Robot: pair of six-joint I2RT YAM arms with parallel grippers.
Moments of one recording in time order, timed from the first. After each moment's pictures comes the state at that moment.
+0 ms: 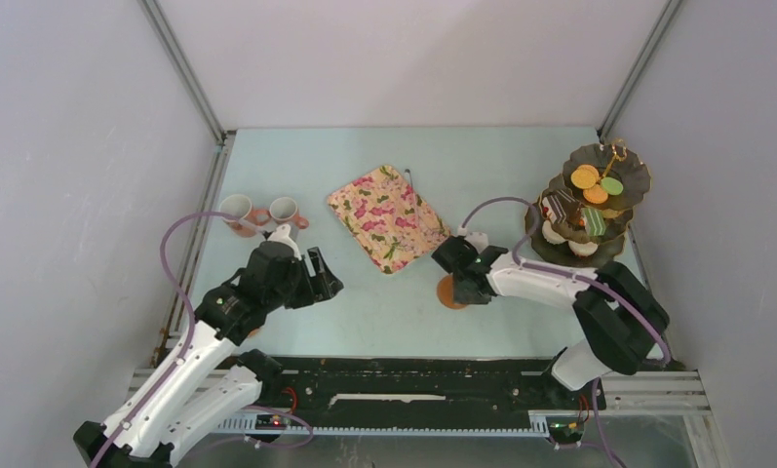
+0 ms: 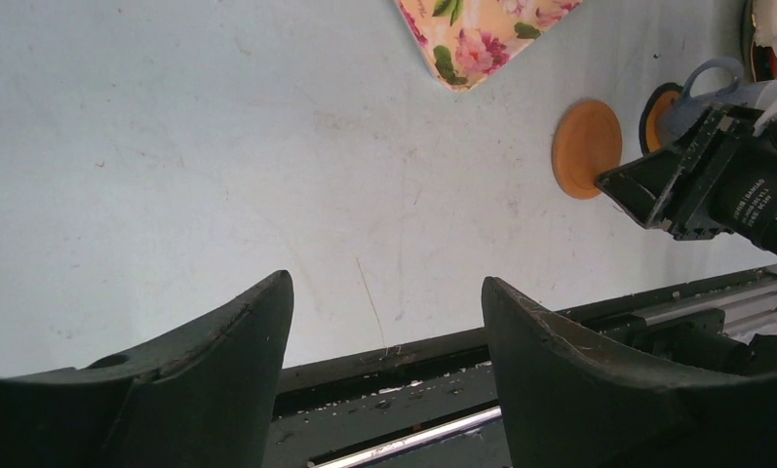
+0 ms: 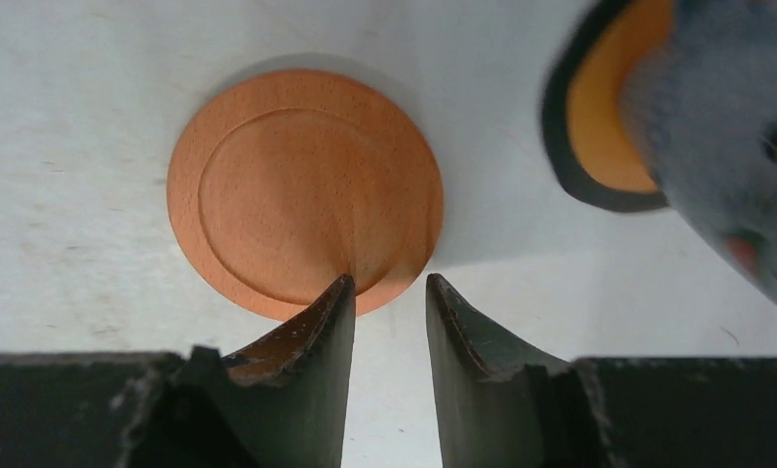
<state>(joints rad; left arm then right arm) -0.53 0.69 0.71 -0.78 -0.03 -0.72 0.81 1.56 0.86 -0.62 0.32 0.79</state>
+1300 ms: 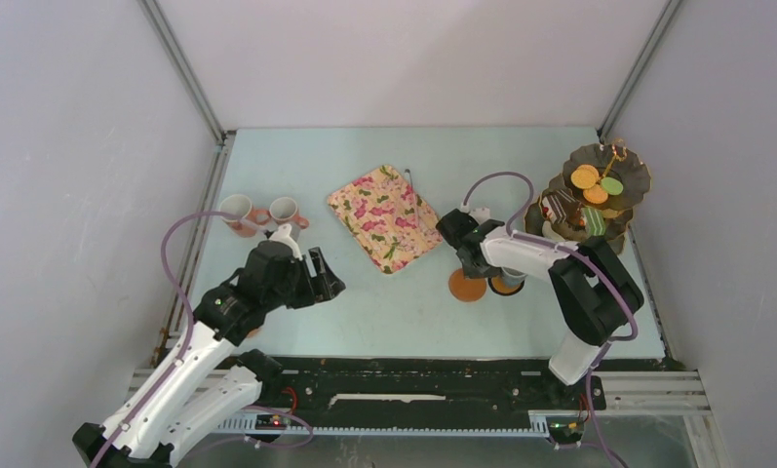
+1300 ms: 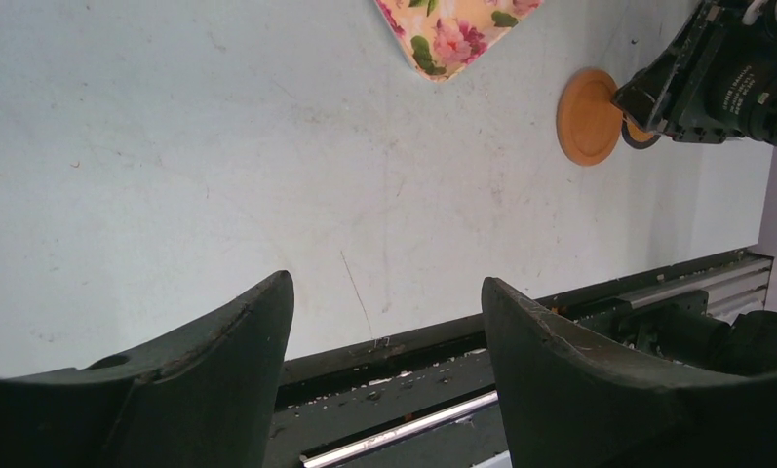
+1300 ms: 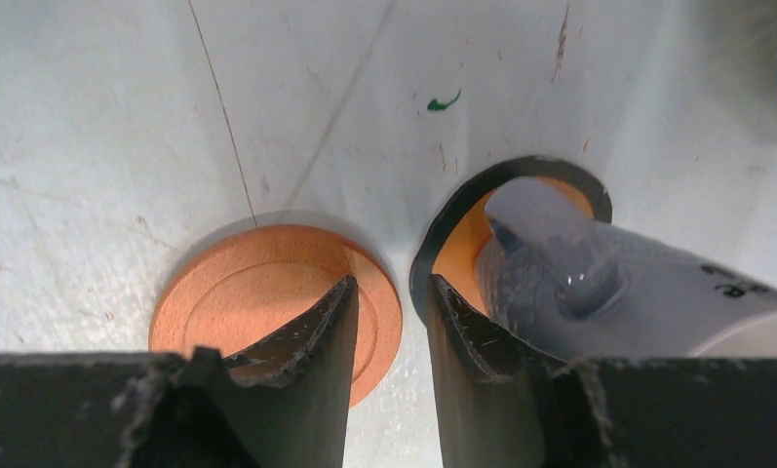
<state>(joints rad) -0.53 0.68 0.71 -0.77 0.01 -0.71 0.64 1.70 0.99 -0.64 0.47 0.61</state>
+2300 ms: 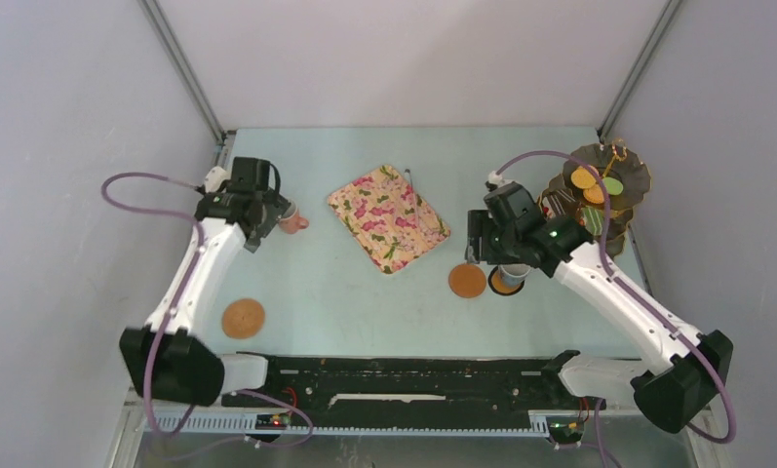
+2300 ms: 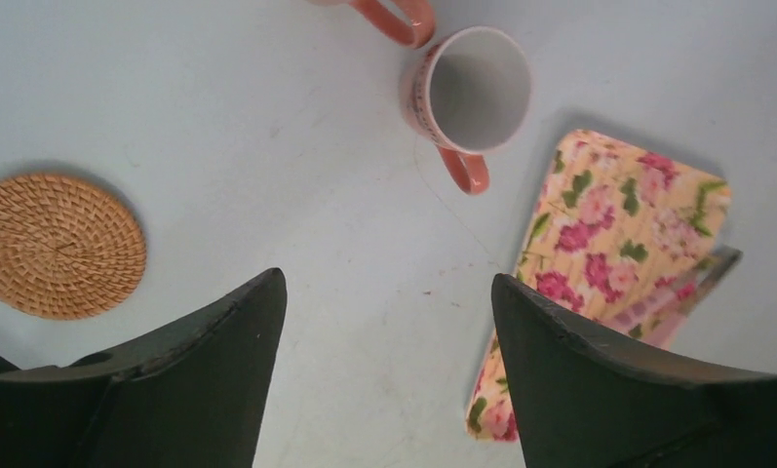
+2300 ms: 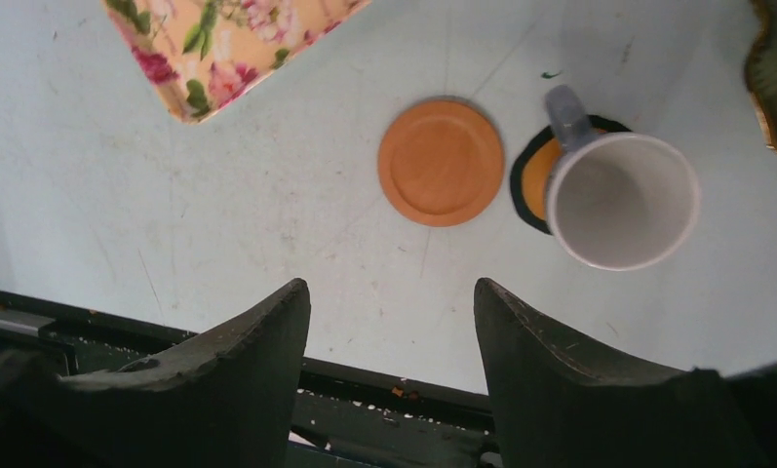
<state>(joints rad) -0.13 1.22 1.21 -0.94 -0.39 -0.98 0.64 1.21 1.14 -0.88 0.14 0.54</state>
